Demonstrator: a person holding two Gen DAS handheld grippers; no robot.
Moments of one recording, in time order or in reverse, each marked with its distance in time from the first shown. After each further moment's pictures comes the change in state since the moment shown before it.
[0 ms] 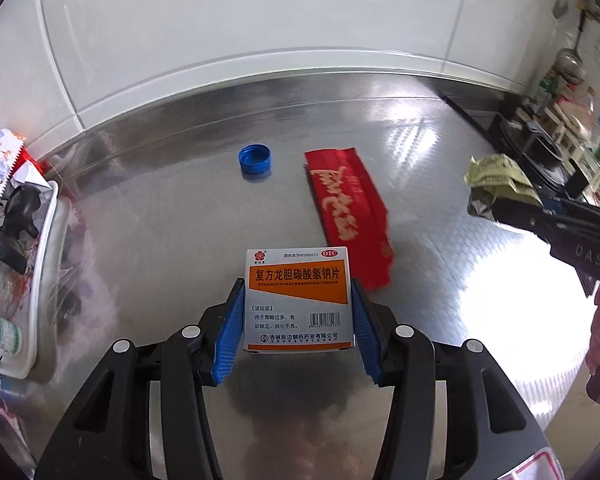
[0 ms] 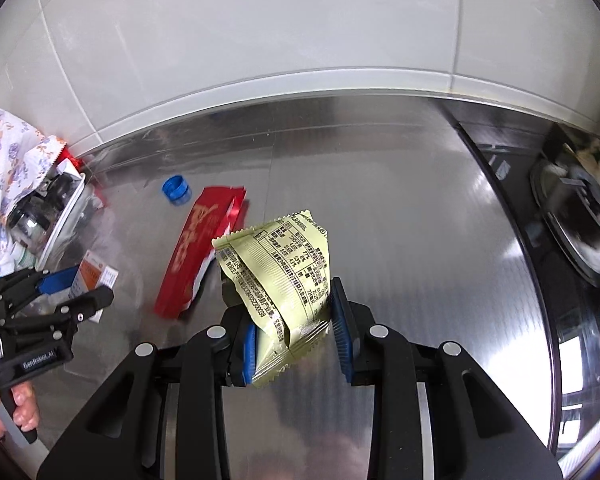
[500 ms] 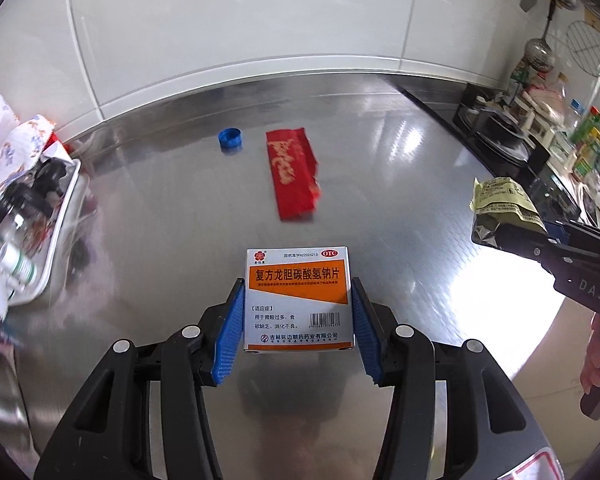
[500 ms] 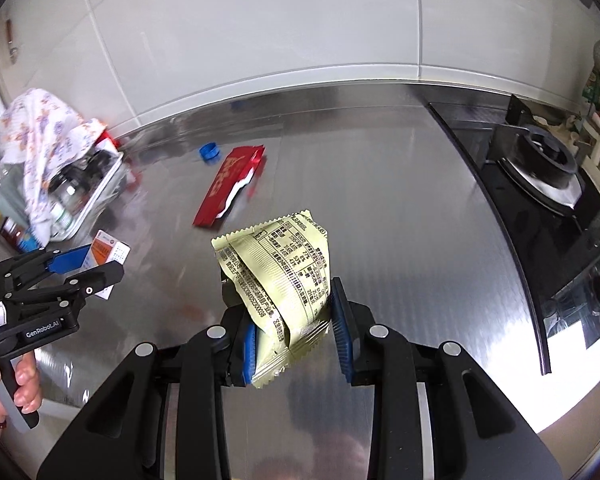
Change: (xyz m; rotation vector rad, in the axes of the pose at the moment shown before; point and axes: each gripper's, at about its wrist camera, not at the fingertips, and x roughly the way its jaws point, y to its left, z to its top) left arm -0.064 -0.051 -0.069 -0.002 -0.038 0.014; right arm -0.084 -0.006 -0.085 -0.011 -0.042 0.056
